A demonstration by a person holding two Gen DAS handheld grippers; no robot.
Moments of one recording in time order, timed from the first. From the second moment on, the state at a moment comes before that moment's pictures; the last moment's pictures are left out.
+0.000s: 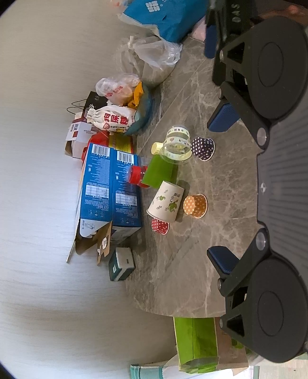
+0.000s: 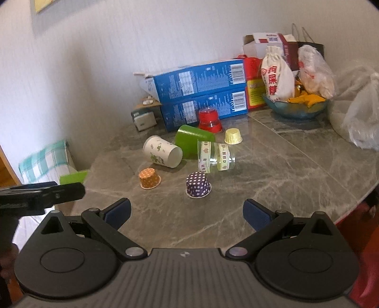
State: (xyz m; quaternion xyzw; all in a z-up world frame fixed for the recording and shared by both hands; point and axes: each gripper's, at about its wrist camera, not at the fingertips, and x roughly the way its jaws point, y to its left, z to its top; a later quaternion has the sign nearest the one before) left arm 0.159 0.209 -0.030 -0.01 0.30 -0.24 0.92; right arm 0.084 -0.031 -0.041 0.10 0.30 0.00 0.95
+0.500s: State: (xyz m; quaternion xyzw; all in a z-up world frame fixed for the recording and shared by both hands) left arm 0.197 0.237 -0.053 -0.04 0.33 -0.21 0.92; right arm 0.259 0.003 -0.016 -0.08 0.37 0.13 0.92
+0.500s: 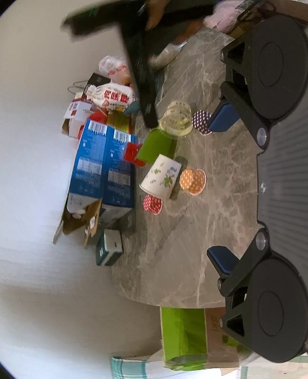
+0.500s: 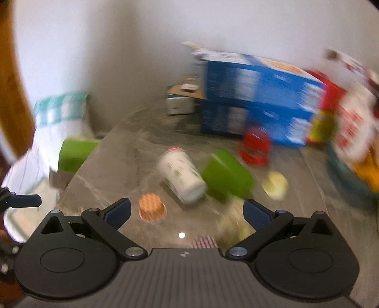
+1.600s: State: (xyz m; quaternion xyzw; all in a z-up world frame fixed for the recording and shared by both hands) left arm 0.186 0.297 -0.061 -0.10 0.34 -0.18 0.92; right arm 0.377 0.060 -0.051 -0.14 0.50 0.13 0.85
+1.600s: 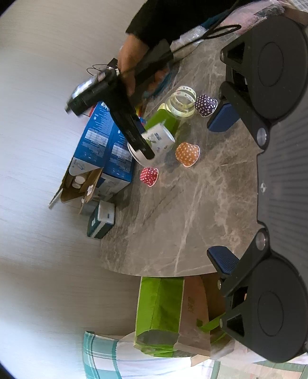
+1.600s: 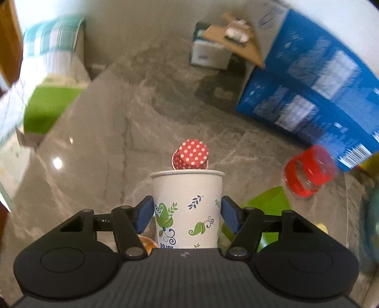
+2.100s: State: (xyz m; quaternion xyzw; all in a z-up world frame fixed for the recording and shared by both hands) left arm 0.145 0.310 -0.052 -0.14 0.33 -0.25 0.90; right arm 0.205 0.025 -0.048 0.12 0.50 0.10 0.85
